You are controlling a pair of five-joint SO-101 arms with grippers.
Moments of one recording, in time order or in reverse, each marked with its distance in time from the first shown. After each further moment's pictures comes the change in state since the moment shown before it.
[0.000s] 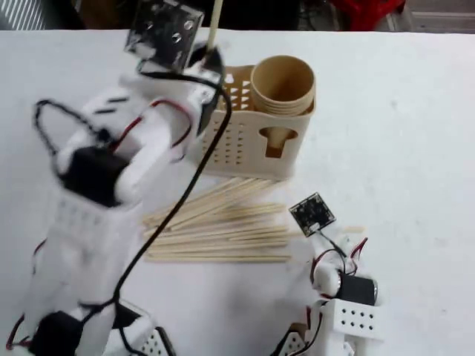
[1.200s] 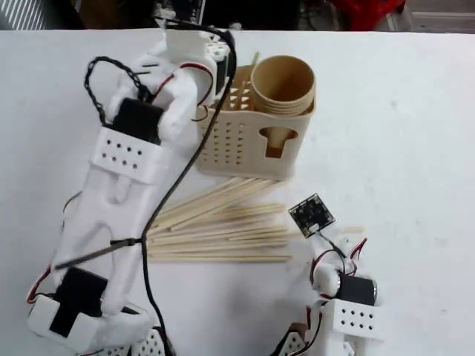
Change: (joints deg) left arm -4.9 16.5 -5.9 -4.3 8.6; right arm 0.0 0.0 0.5 0.0 0.4
